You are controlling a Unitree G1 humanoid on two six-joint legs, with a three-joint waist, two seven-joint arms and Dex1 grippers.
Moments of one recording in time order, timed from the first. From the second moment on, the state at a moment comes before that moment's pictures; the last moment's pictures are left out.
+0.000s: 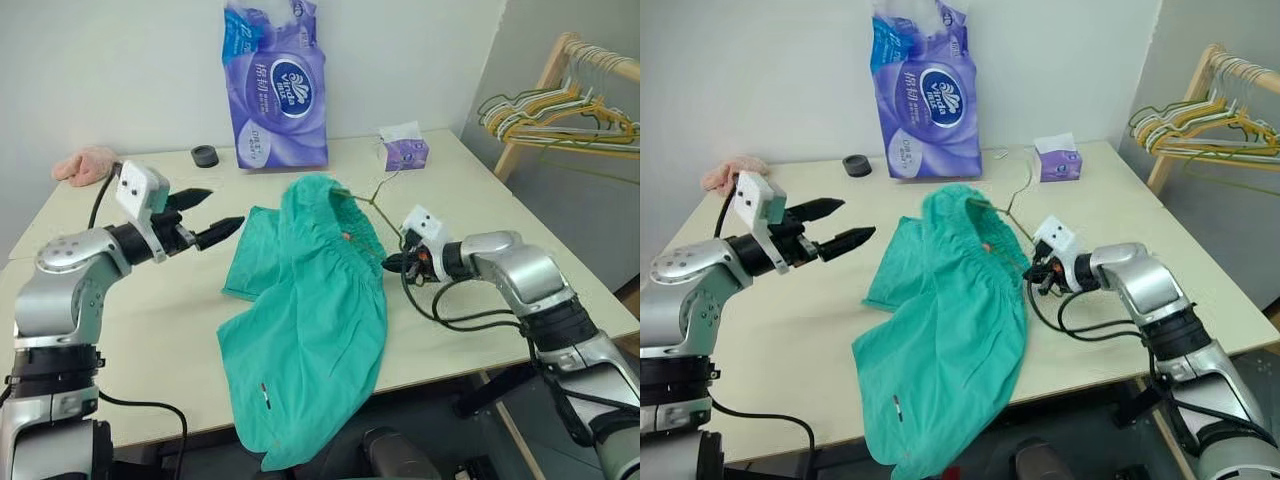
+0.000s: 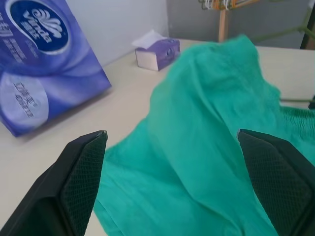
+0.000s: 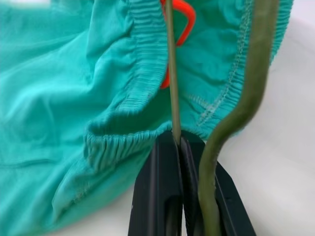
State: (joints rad) left arm -0.51 0.79 0.24 0.09 -0.48 0.45 -0.93; right arm -0.71 -0.59 0.39 0.04 0.18 0.71 0.90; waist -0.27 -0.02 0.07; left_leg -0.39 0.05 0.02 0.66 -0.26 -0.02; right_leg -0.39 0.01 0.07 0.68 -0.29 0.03
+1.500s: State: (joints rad) left arm -0.52 0.83 -0.10 0.17 -0.22 0.18 -1.31; right arm -0.69 -0.61 0.45 -0.08 -0.12 0.27 0.99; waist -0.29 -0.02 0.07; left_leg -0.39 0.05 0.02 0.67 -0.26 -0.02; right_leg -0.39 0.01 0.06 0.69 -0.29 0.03
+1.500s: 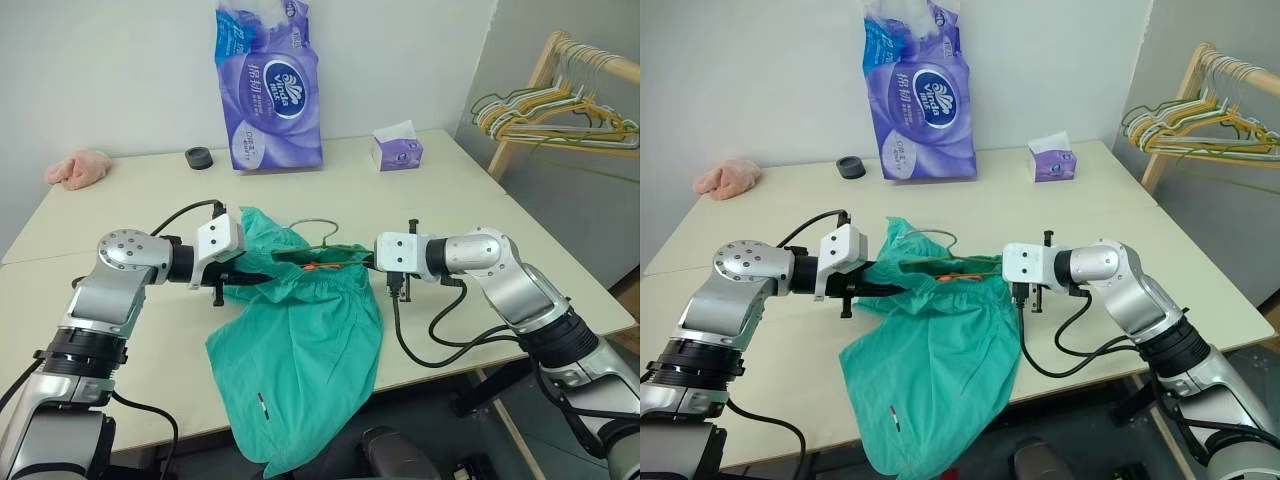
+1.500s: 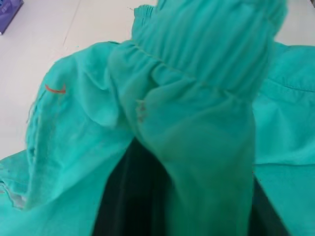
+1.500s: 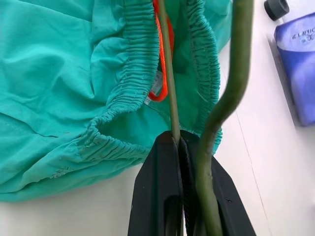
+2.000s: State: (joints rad) left arm -0.50 0.81 -0.10 0.13 -0.24 0.22 -1.34; right arm -0.67 -0.67 0.42 -0.06 -0.12 0.13 1.07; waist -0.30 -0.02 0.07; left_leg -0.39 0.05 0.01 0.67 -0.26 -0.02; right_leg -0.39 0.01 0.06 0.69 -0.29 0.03
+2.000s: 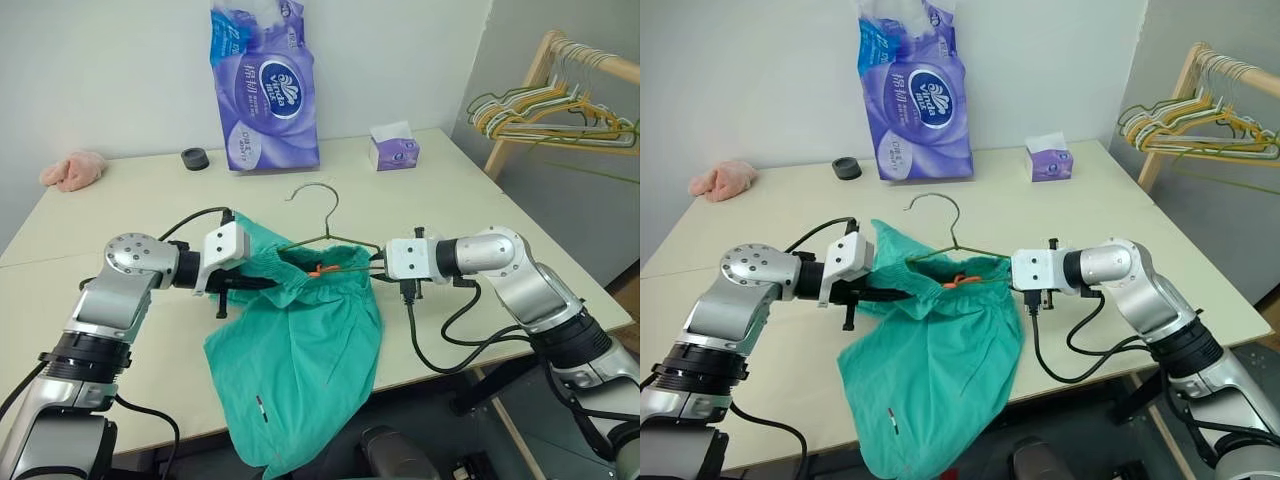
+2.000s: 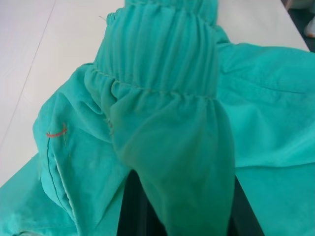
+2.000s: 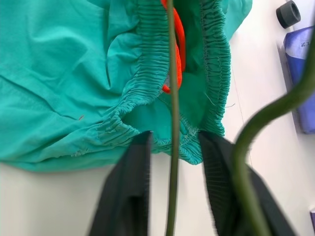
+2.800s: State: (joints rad) left arm -0.48 0.84 -0.05 0.17 -0.25 0.25 -1.25; right arm -0.30 -0.42 0.19 -0.25 0.17 0.61 0.74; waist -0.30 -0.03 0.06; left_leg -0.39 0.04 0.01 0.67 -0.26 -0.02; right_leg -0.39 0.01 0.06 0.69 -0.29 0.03
